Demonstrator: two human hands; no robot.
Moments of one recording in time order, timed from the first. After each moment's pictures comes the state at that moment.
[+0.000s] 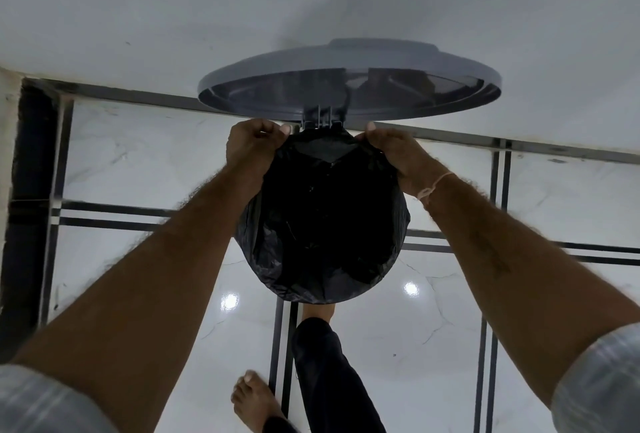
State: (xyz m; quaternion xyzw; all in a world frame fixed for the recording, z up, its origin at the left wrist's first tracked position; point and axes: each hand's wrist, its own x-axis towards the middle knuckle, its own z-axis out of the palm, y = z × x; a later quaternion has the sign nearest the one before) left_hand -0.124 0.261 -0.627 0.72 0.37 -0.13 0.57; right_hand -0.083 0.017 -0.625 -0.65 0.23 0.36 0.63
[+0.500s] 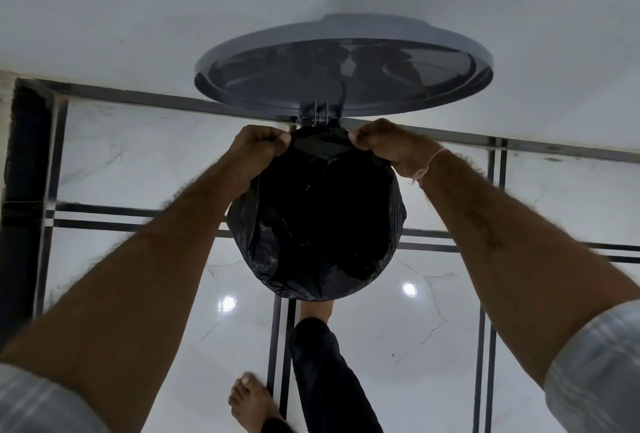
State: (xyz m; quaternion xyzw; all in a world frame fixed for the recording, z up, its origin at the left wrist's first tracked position) left_hand -0.128 0.269 -0.622 0.72 0.26 -0.24 0.60; right_hand -0.058 0.032 -0.625 -0.79 0.10 0.43 0.43
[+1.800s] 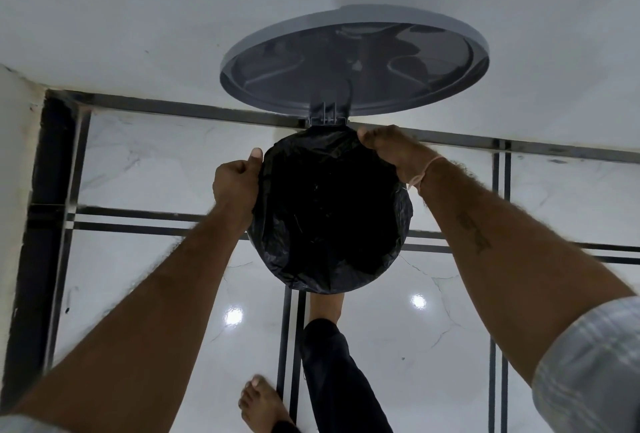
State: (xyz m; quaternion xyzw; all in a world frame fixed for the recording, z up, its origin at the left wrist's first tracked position) left_hand -0.192 0.284 -0.634 0.71 0.41 -0.12 0.56; right_hand -0.078 0.040 -0.611 -0.77 0.20 0.39 0.47
